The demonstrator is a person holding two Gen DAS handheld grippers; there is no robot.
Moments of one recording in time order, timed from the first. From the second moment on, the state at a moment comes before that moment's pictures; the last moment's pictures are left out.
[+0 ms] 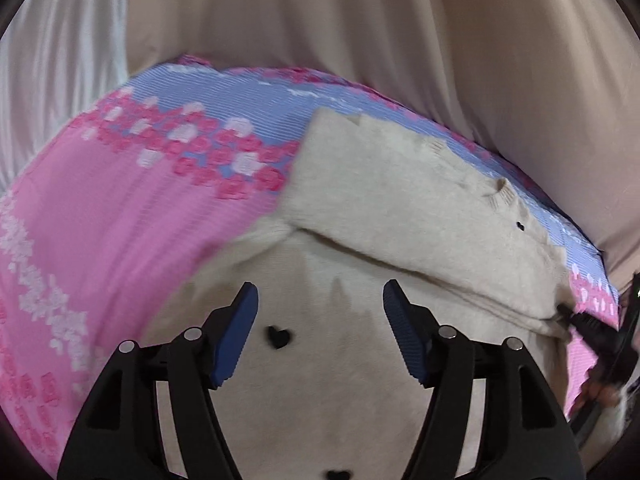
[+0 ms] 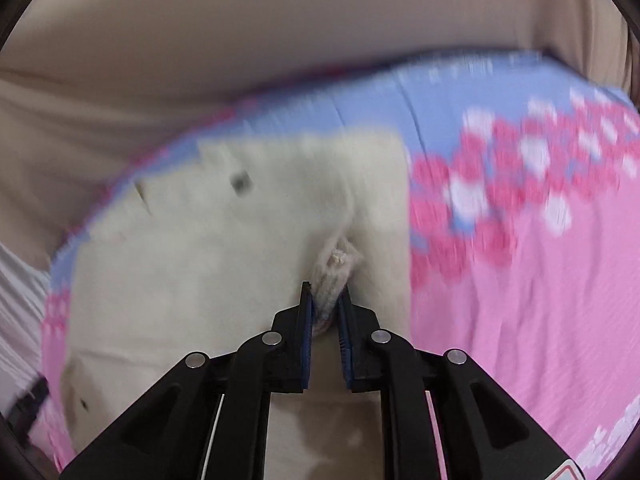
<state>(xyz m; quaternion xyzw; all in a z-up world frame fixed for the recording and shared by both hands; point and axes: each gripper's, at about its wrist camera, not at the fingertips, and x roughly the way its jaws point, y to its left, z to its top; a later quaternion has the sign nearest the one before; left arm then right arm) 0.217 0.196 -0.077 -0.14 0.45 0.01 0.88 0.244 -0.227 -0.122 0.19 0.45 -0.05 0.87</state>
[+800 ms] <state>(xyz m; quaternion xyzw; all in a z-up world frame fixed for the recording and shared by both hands) 0.305 0.190 -0.114 -0.13 0.46 0.04 0.88 0.105 -0.221 -0.112 0.18 0.44 -0.07 0.88</state>
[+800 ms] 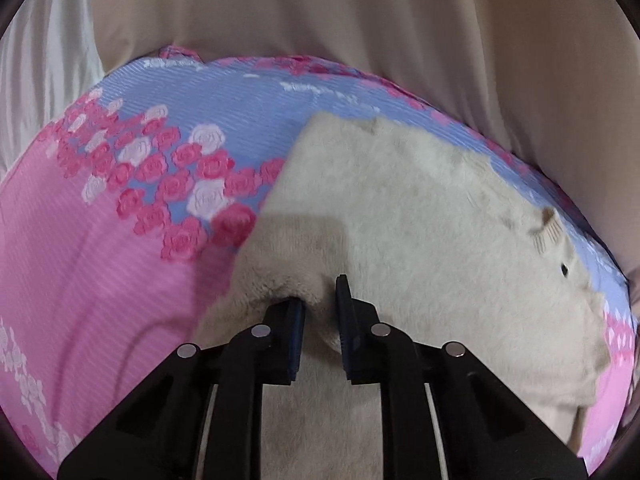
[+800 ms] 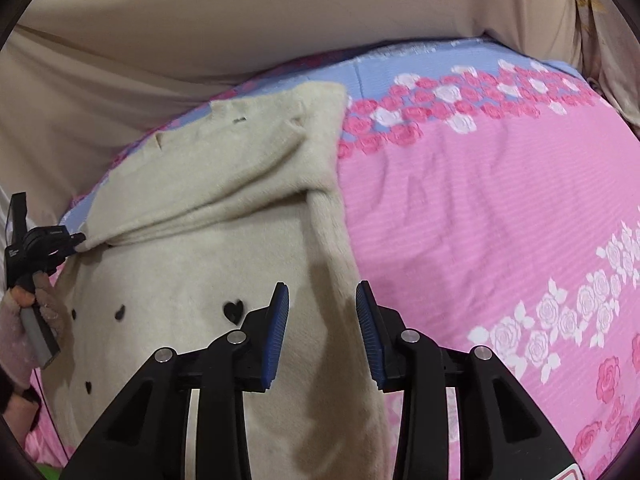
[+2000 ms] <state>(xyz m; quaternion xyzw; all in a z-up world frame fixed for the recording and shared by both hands) 0.189 0.225 -0.076 -0.13 0.44 0.04 0.89 0.043 -0.193 -0.084 0.16 0.43 -0.03 0.89</state>
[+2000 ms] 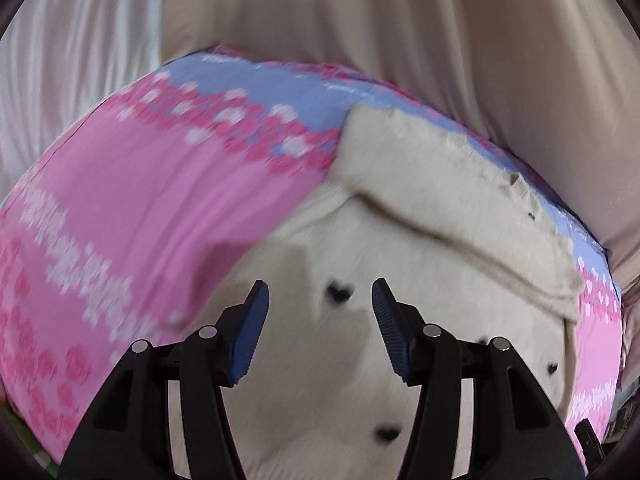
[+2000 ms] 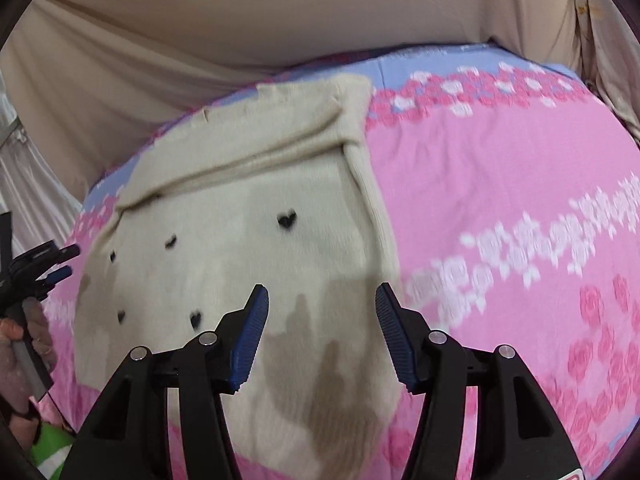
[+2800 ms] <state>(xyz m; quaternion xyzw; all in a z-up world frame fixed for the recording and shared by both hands) 0.310 0.224 -0.137 -0.07 0.46 0.12 0.88 0.213 -0.253 -0.113 0.14 0.42 -0.08 0.89</state>
